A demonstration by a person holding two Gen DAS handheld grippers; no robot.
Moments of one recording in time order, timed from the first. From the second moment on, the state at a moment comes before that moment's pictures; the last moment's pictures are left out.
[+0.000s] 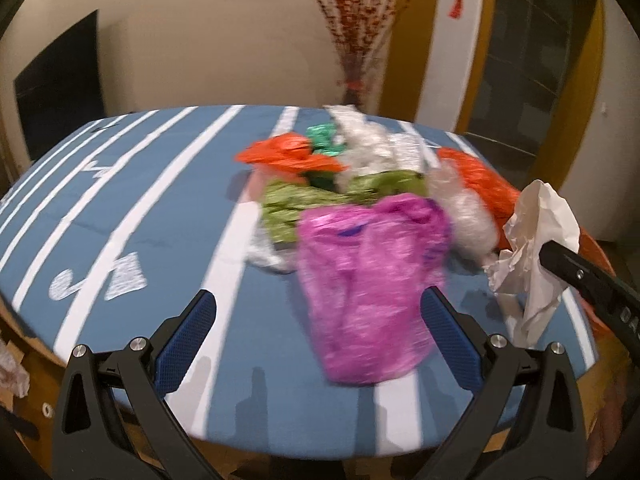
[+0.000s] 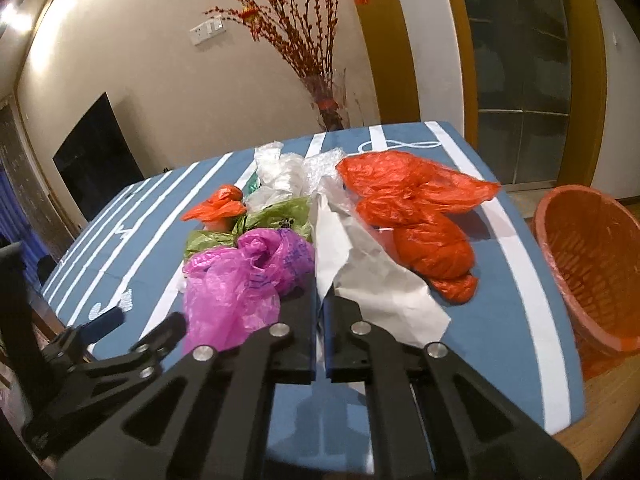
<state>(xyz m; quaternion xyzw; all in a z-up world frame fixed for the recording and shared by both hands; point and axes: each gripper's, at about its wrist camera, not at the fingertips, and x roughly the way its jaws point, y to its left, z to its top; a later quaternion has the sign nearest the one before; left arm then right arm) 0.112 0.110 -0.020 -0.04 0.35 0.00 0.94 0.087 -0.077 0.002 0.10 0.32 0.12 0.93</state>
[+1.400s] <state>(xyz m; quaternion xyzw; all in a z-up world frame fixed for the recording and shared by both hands) 0.129 0.036 0.029 -0.01 0.32 -0.11 0.94 0.051 -0.176 0.018 0.13 0.27 0.02 0.95</state>
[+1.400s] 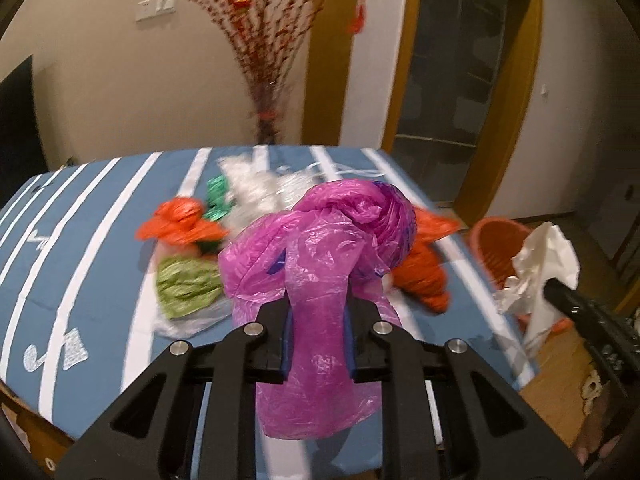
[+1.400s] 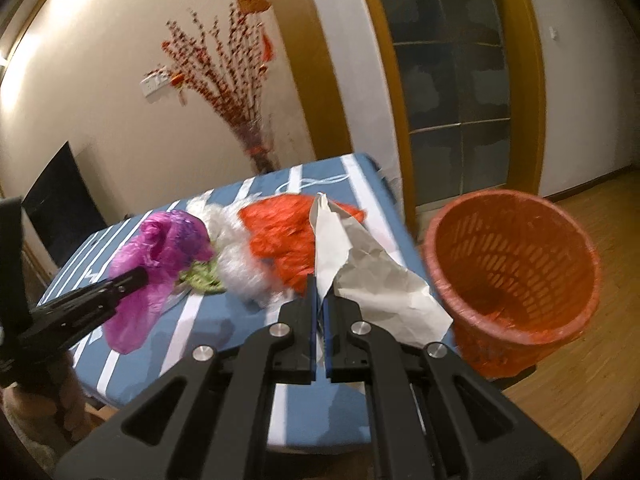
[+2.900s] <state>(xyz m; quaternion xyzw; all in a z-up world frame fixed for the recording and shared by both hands) 0.209 -0.232 -0.026 0.04 0.41 -0.33 0.85 0.095 -0.410 -0.006 0.28 0.22 -0.13 0.93</state>
